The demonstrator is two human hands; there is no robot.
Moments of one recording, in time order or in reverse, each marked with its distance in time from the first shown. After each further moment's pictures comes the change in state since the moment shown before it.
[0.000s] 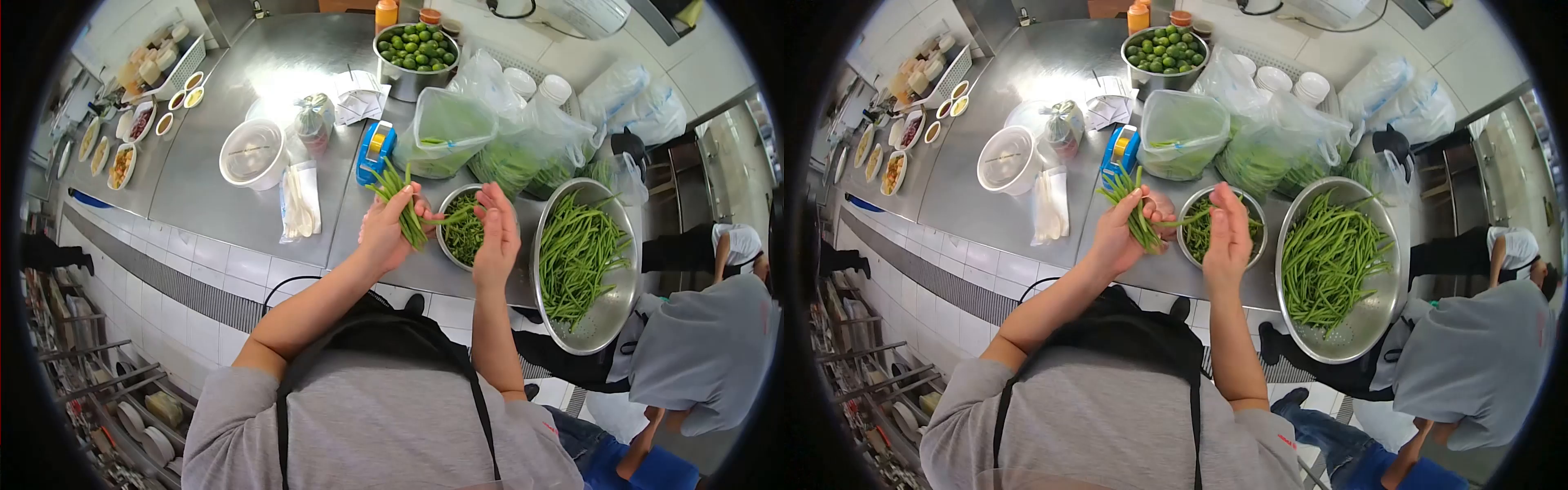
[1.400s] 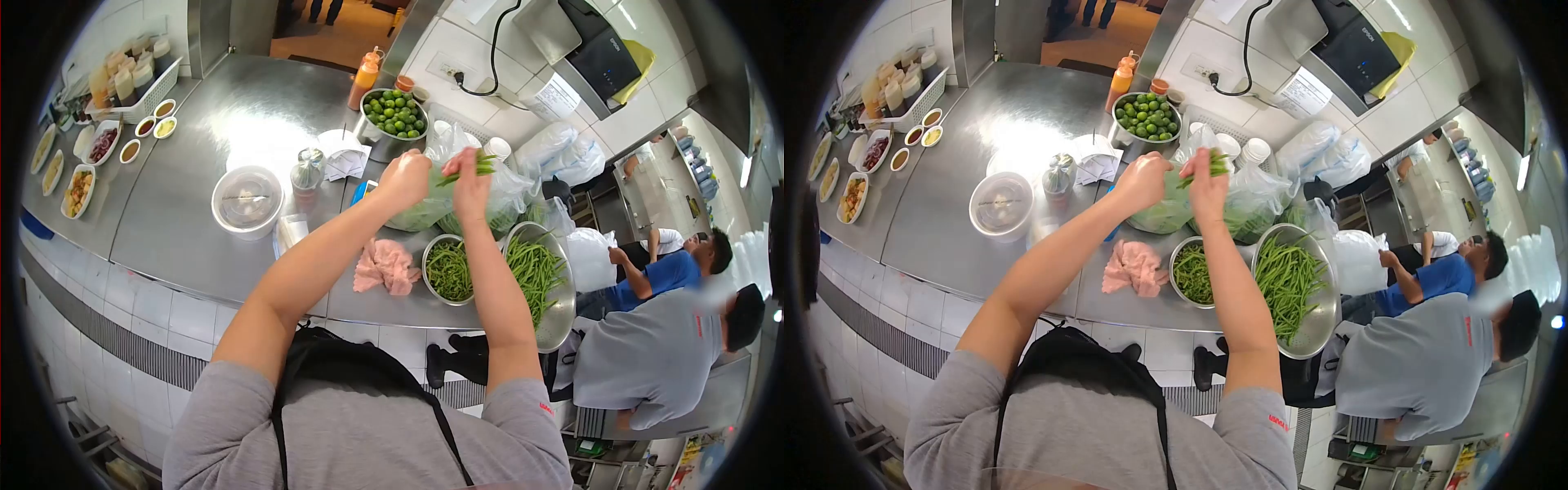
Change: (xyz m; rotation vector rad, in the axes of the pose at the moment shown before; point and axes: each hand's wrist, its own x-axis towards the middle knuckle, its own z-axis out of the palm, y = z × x) left_hand 0.107 0.104 0.048 1.857 -0.207 0.556; right_hand 0.135 -0.028 0.086 0.165 -0.055 -0.168
